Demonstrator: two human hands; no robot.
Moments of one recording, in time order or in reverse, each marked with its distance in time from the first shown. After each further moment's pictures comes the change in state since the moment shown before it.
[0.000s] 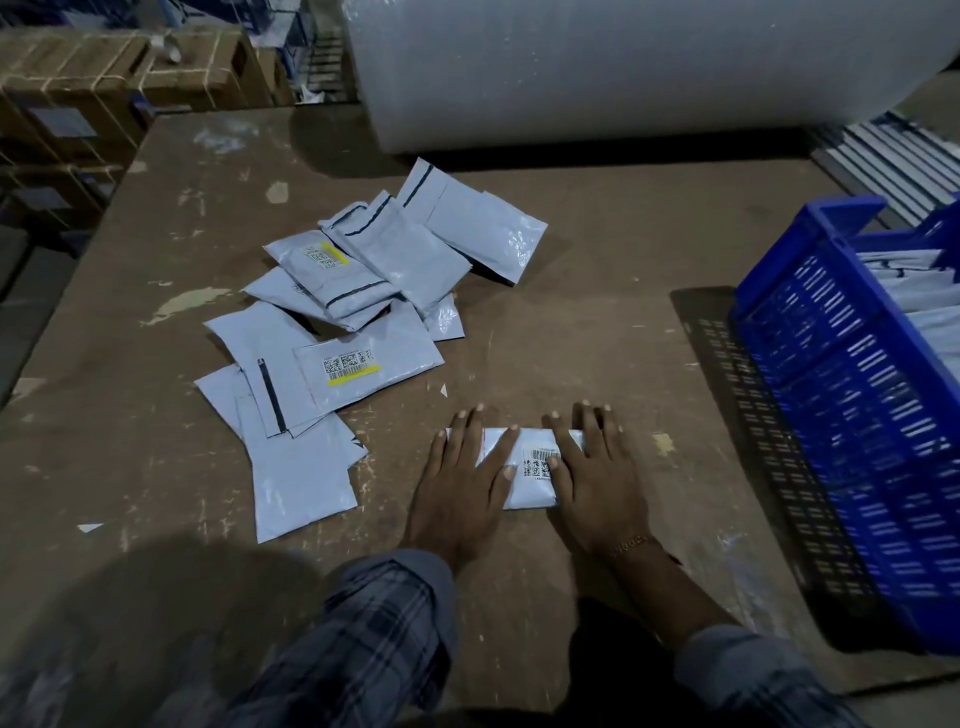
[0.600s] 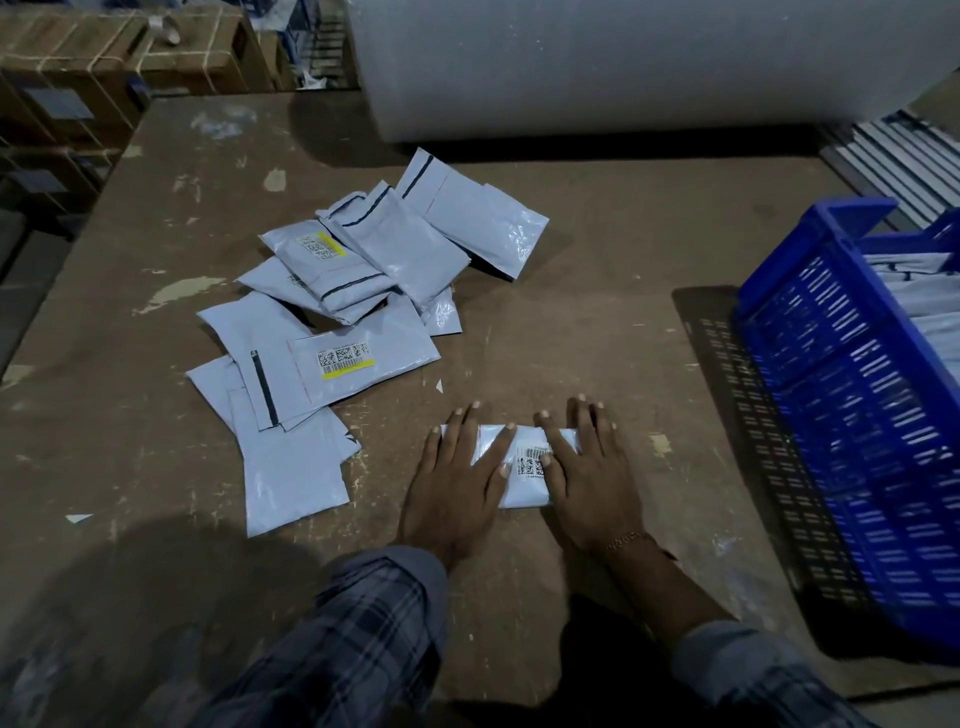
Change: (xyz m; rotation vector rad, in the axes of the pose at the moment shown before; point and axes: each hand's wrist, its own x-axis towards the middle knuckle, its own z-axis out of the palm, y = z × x) left_hand 0.002 0.003 0.003 0.030 0.013 -0.013; right_hand 0.005 0.004 0.005 -0.017 0.005 -0.033
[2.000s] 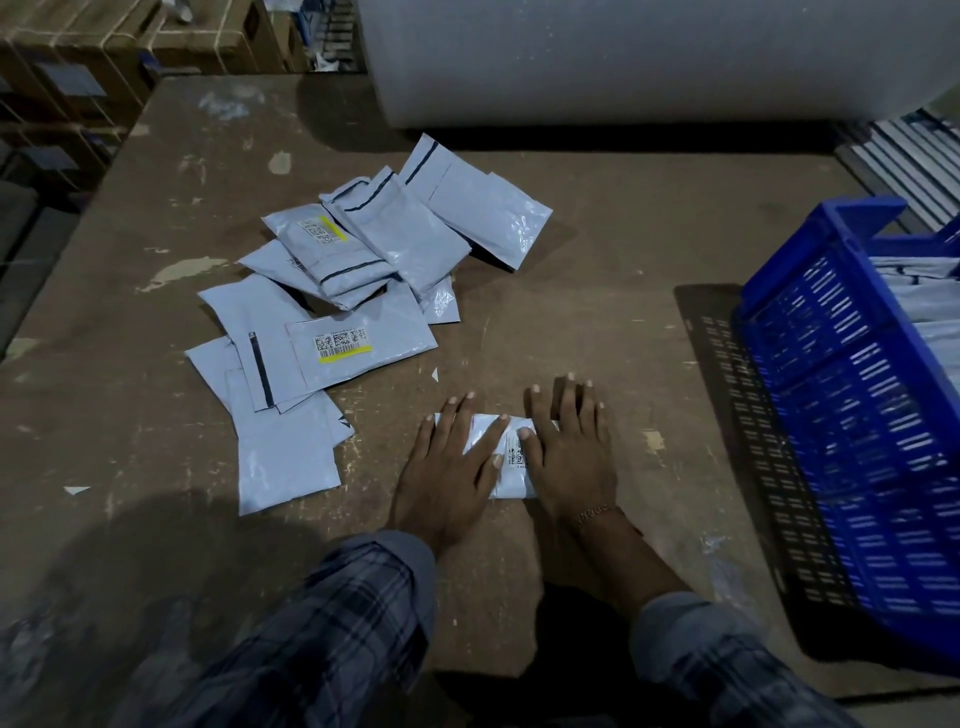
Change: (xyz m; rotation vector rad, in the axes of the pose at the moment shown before) left_hand 0.000 0.002 -0.003 -0.002 -0.020 -0.018; right_hand 0.023 -0.014 0.001 -0.063 -0.046 0.024
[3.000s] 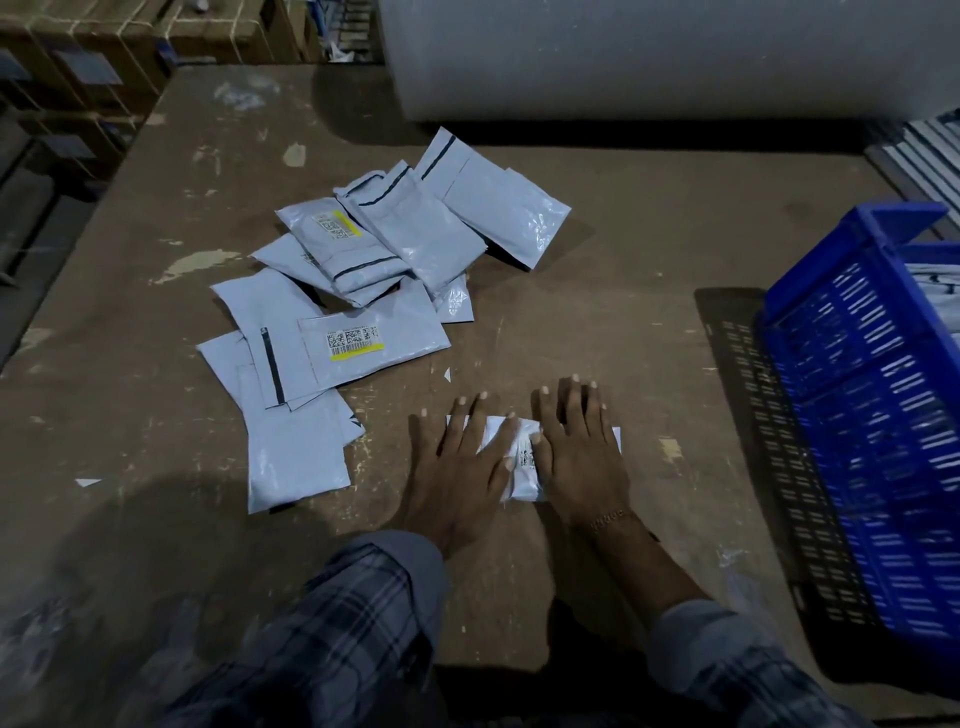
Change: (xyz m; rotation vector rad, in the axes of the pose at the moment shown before) left_hand 0.003 0.002 -0.004 0.136 -0.002 0.011; right_hand 0.004 0.002 0.003 0.029 -0.015 -0.095
